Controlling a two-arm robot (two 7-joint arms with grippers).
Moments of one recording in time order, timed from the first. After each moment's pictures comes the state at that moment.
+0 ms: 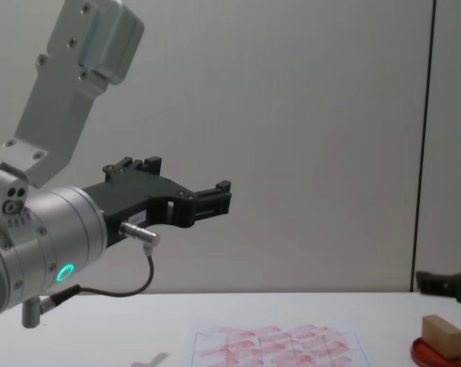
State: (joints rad) left arm -0.24 0.38 0.45 -1.63 -0.20 0.01 -0.01; right arm 0.18 0.26 -0.21 -1.50 0.23 0.31 0.05
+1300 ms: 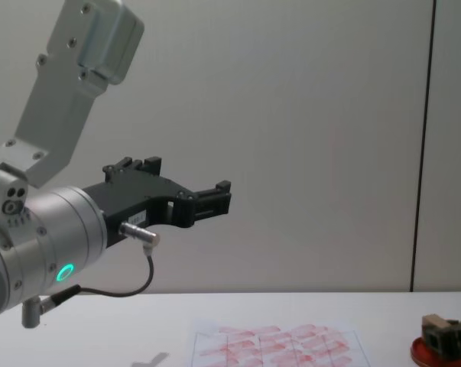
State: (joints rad) left arm -0.24 0.38 0.45 -1.63 -0.20 0.01 -0.01; right arm 0.27 0.21 -0.23 -1.28 0.17 0.34 0.09
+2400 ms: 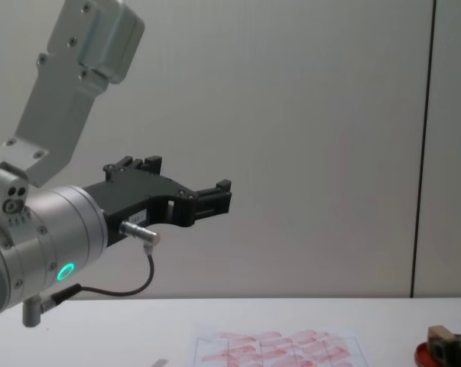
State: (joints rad) left arm -0.24 0.38 0.45 -1.63 -0.20 0.01 -0.01; right arm 0.29 0.20 -0.22 -1.22 0.21 0.35 0.08
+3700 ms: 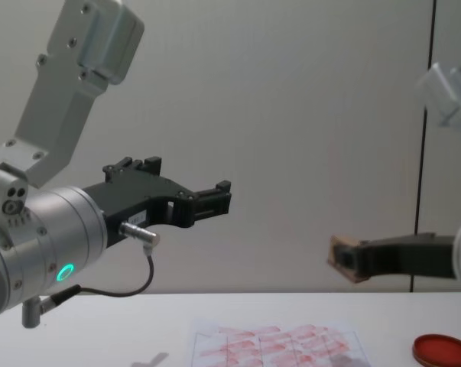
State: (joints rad) left arm -0.24 0.38 0.45 -1.63 -0.20 0.01 -0.01; right arm 0.22 0.18 -0.28 -1.59 0.18 0.45 0.19
